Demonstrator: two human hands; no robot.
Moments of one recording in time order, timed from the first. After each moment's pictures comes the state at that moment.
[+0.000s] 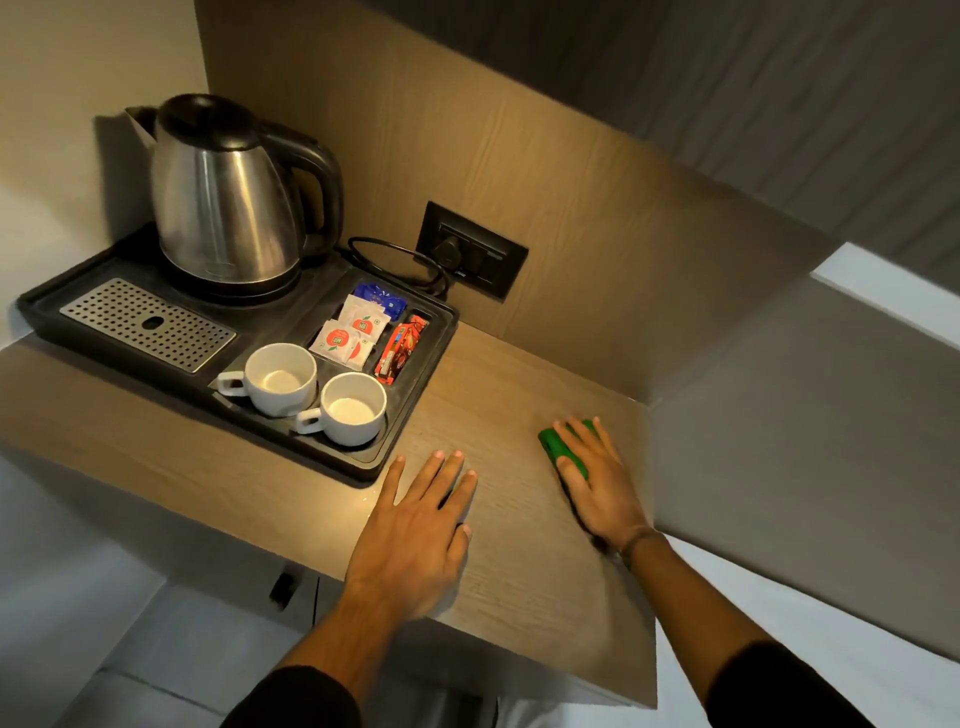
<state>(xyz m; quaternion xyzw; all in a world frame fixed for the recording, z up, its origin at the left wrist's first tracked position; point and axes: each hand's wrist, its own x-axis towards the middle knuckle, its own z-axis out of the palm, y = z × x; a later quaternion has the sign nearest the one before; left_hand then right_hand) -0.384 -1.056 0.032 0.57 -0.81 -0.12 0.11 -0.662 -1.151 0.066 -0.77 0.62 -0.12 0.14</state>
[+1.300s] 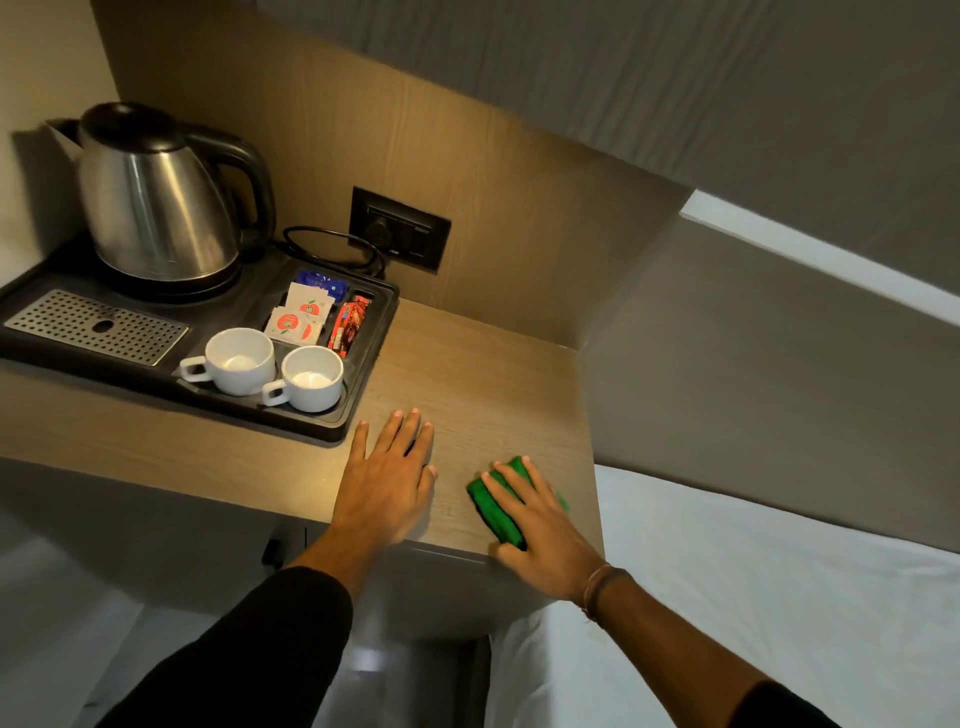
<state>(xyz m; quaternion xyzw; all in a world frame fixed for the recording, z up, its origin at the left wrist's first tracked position) -0.385 -1.052 0.034 0.57 -0.81 -0.11 0.10 -0.631 -0.982 0.064 -0.79 0.58 -0.02 0.19</state>
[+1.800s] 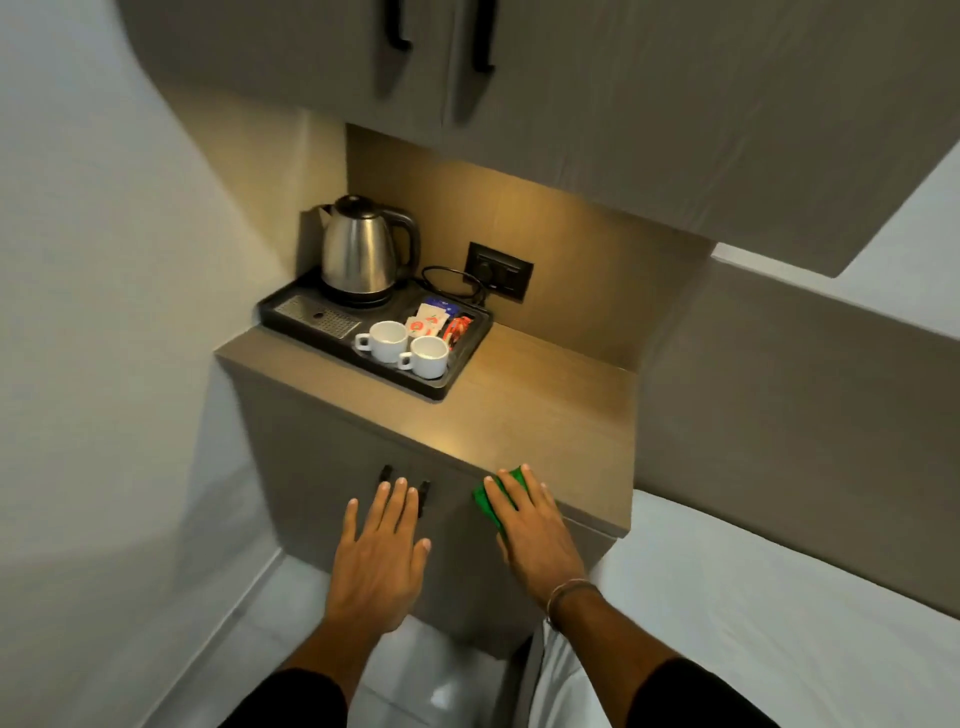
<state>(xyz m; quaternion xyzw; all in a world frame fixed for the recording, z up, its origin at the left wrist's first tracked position) -0.334 -0.782 0.062 0.71 -0.69 -0.08 0.10 -0.555 -0.854 0.086 -0.87 0.50 -0.07 0.02</state>
